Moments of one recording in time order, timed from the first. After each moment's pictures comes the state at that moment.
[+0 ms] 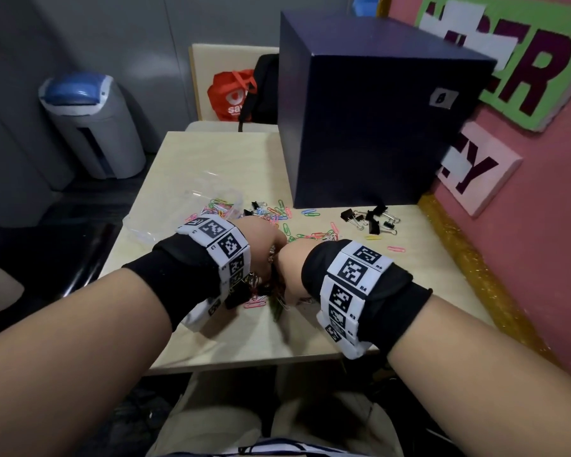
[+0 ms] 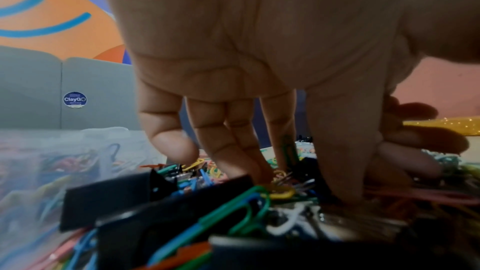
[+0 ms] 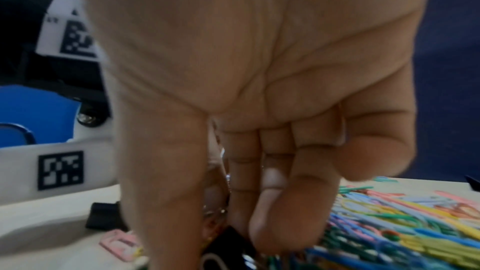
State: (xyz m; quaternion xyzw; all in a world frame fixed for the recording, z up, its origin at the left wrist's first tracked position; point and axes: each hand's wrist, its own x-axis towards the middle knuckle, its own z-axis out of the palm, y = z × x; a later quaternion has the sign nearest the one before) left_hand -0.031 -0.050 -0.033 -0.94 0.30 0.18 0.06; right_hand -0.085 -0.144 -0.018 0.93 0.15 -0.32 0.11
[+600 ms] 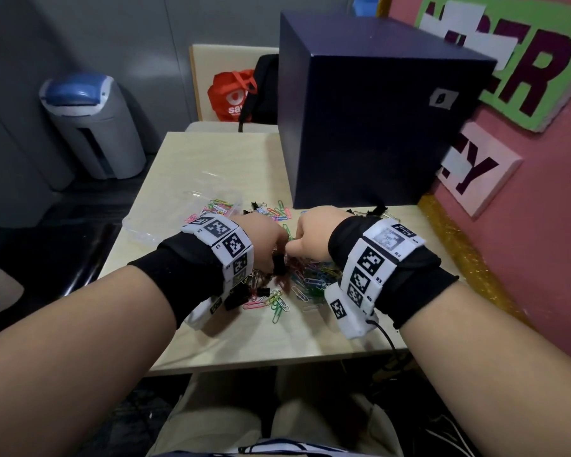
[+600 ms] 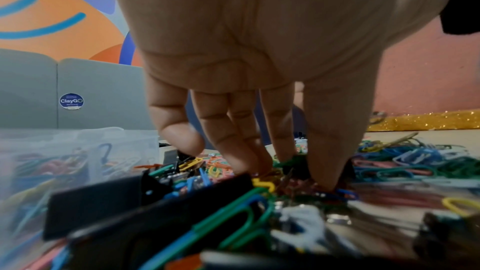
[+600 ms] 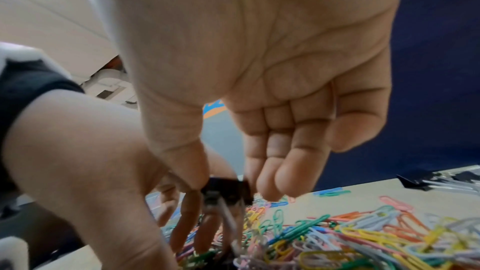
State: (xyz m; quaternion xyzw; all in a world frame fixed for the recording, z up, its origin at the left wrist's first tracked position) left_hand -0.028 -0.054 -0.034 -0.94 0.29 0.14 0.08; right_hand -0.053 -0.178 -0.011 0.99 0.05 -0.16 -0.02
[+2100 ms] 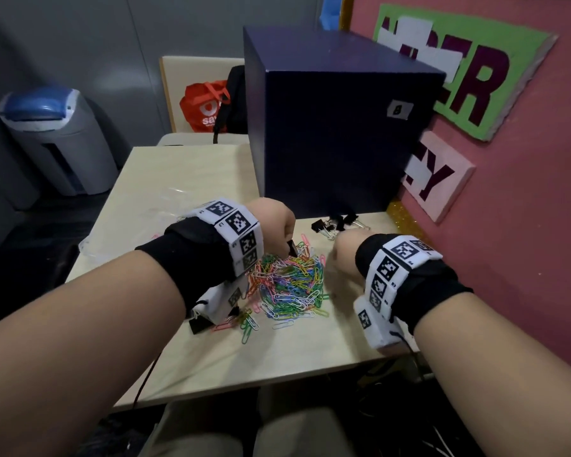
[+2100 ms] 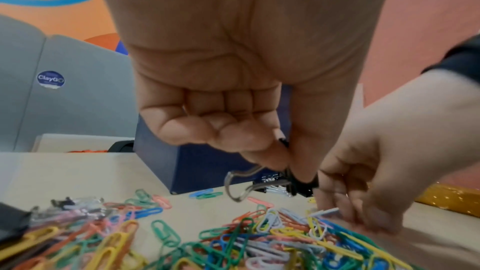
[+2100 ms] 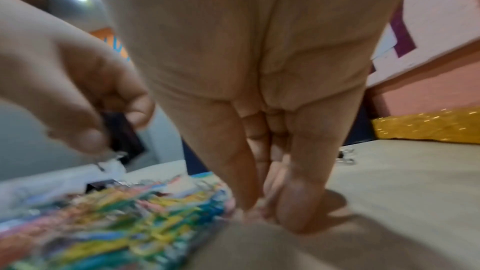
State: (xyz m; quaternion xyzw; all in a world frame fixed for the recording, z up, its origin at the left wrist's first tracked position) left_hand -0.009 -0.118 -0.005 -0.95 0.28 0.13 -0.01; right_hand -0.056 -0.255 -0.018 0.95 -0.07 -0.26 0.12
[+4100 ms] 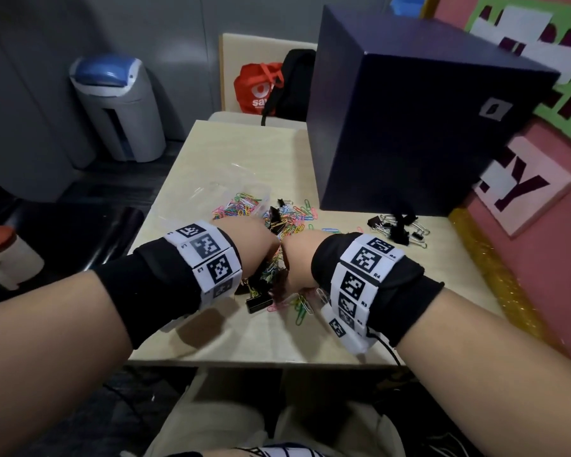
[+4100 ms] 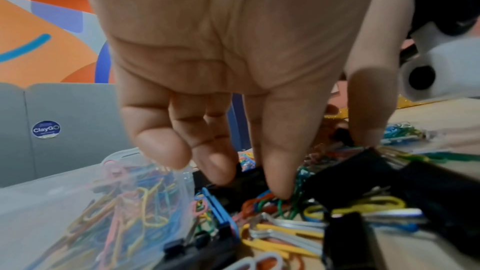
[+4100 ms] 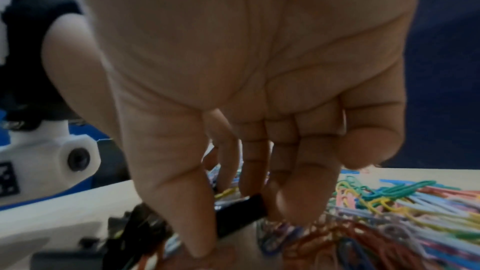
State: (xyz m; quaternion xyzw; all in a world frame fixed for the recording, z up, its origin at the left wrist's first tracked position) left_hand -0.049 -0.007 -0.021 -0.93 0.28 0.15 0.16; right_hand -0.063 -0.115 -0.015 0.93 0.21 -0.27 0.15
